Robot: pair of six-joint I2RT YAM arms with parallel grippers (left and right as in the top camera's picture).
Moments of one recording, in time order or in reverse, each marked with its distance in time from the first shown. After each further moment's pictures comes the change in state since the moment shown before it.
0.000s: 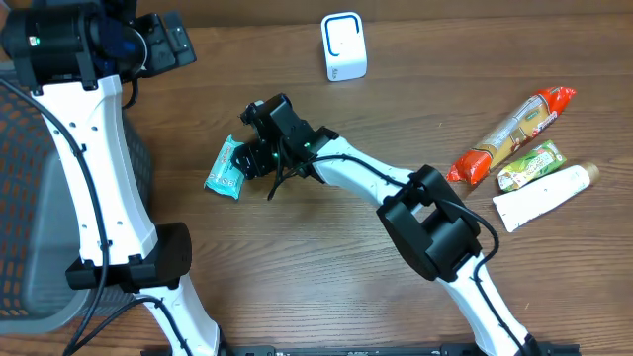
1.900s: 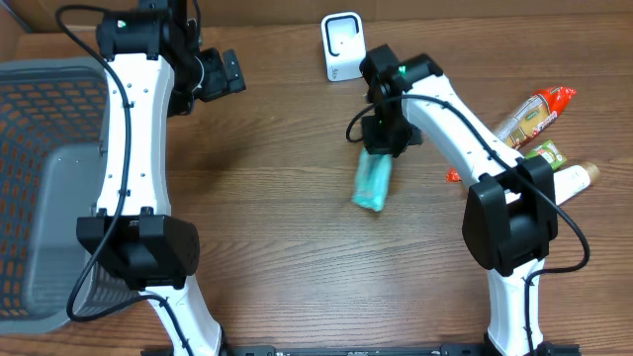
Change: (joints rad) left arm -0.066 0.004 -0.546 0.253 0.144 -0.050; right arm -0.326 -0.222 0.139 -1.107 0.349 0.007
